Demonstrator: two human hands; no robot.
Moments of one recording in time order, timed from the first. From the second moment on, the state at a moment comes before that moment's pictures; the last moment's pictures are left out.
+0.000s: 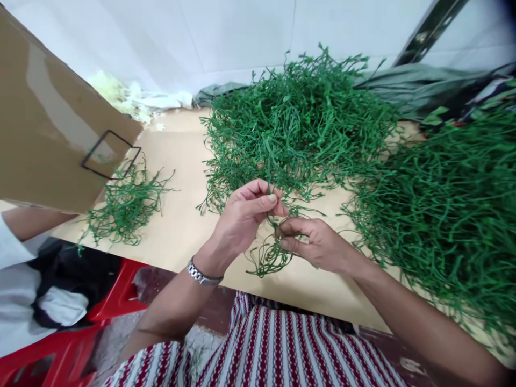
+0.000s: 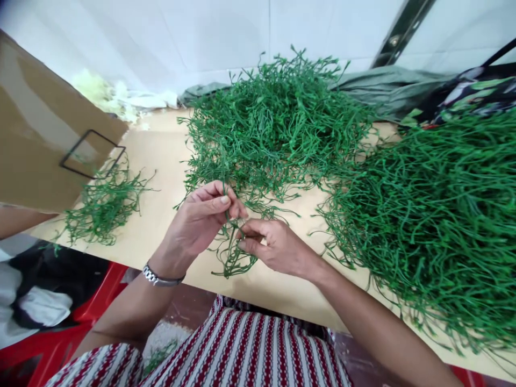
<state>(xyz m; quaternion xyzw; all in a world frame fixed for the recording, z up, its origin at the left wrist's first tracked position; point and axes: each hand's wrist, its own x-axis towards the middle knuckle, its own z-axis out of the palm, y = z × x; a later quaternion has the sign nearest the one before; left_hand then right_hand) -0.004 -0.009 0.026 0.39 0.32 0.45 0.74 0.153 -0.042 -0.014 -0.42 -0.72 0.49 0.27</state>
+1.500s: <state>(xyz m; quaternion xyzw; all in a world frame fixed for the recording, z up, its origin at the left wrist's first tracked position) -0.010 -0.054 -0.008 0.69 0.41 0.41 0.43 0.170 -0.065 -0.011 -0.48 -0.64 0.49 0.35</state>
